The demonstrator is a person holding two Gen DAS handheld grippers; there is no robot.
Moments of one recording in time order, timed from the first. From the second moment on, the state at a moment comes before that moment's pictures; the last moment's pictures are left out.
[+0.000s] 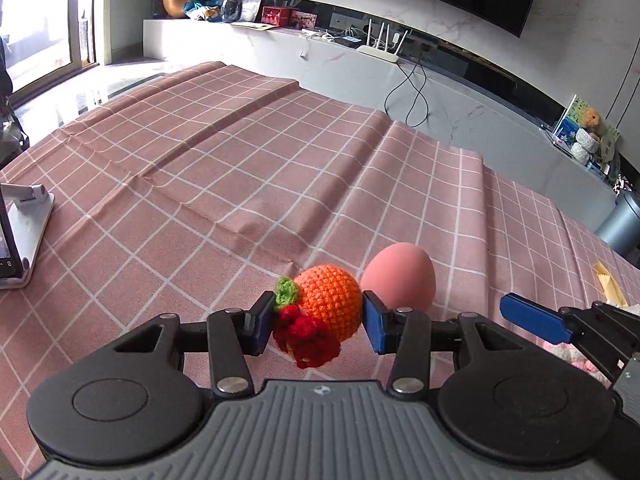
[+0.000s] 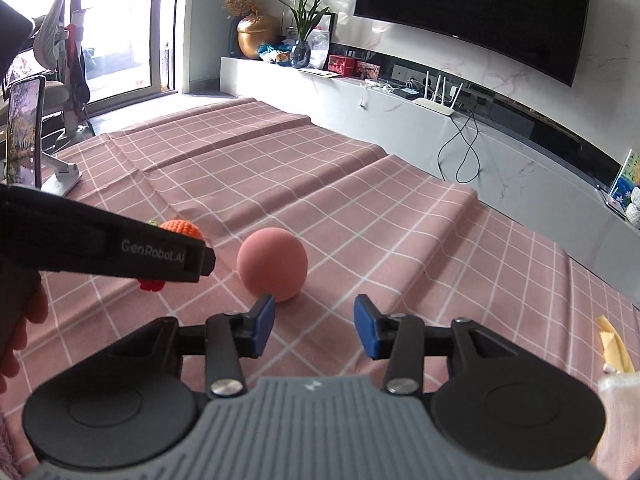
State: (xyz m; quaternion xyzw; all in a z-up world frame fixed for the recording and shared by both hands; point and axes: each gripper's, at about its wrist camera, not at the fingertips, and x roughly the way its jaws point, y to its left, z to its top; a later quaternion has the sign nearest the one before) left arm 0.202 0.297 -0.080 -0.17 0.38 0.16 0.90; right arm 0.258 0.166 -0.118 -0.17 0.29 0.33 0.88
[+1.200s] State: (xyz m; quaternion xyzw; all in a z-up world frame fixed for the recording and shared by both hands) left arm 0.199 0.290 -0.074 -0.19 0.35 0.13 0.91; right arm 0.244 0.149 -0.098 -0.16 0.26 0.35 0.88
